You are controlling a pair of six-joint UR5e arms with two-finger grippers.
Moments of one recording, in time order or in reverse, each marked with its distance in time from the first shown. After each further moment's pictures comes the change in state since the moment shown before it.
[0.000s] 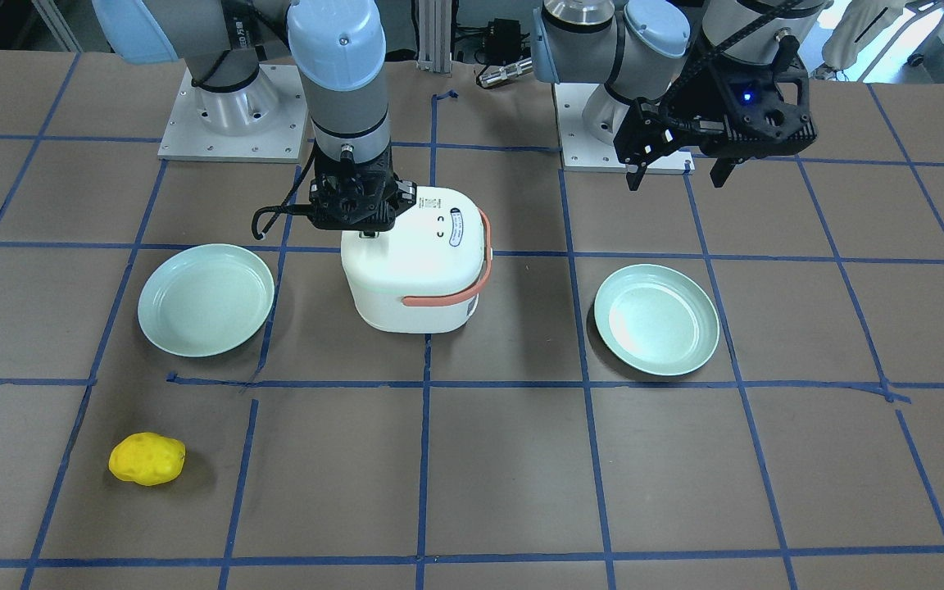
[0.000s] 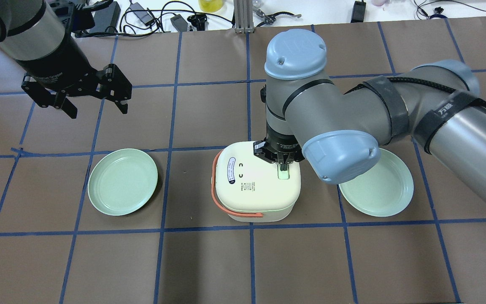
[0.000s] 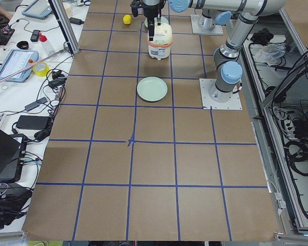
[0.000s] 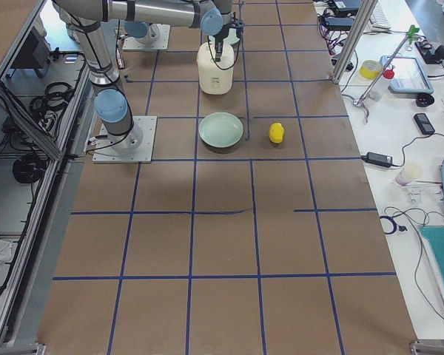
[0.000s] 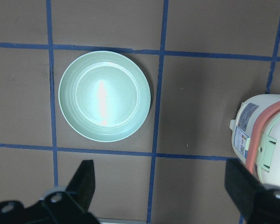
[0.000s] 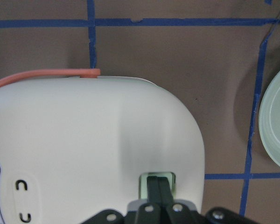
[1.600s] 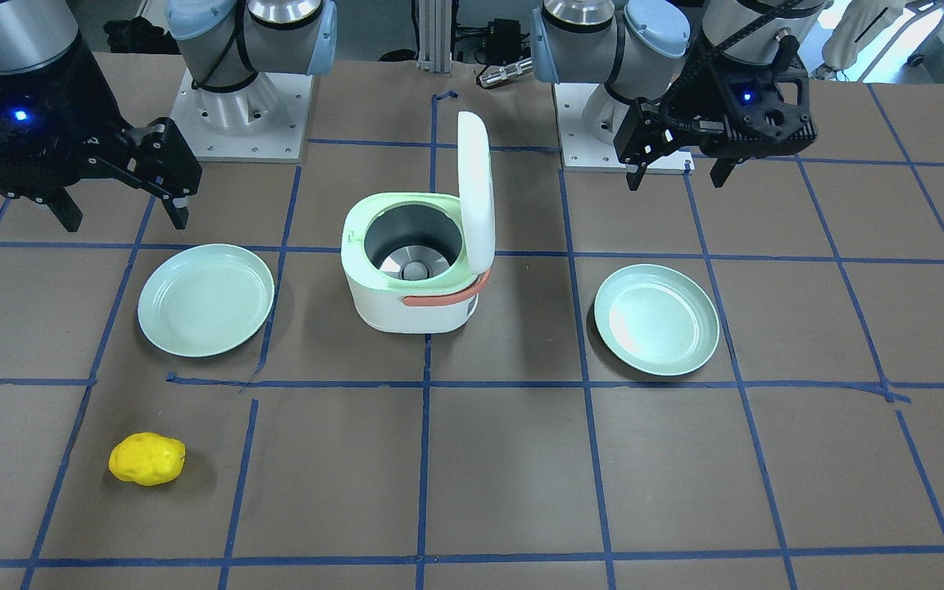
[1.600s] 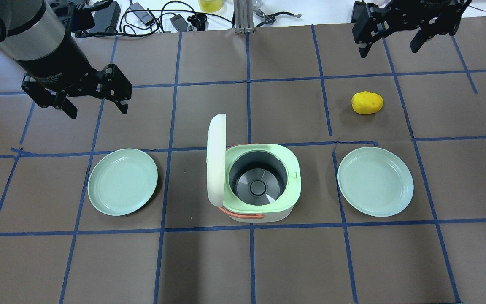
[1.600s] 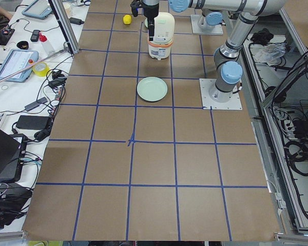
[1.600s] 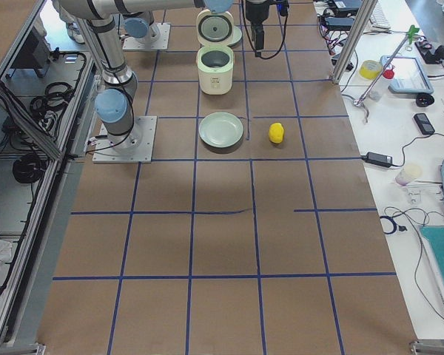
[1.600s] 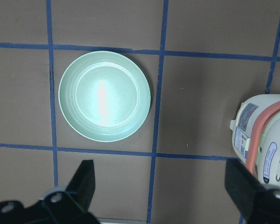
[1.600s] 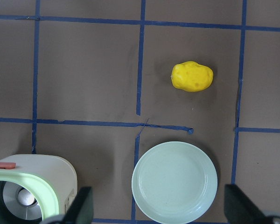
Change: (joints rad) left arm 0.000 0.000 0.000 0.000 0.000 0.000; right arm -0.386 -0.014 -0.402 0.252 -0.010 -0.437
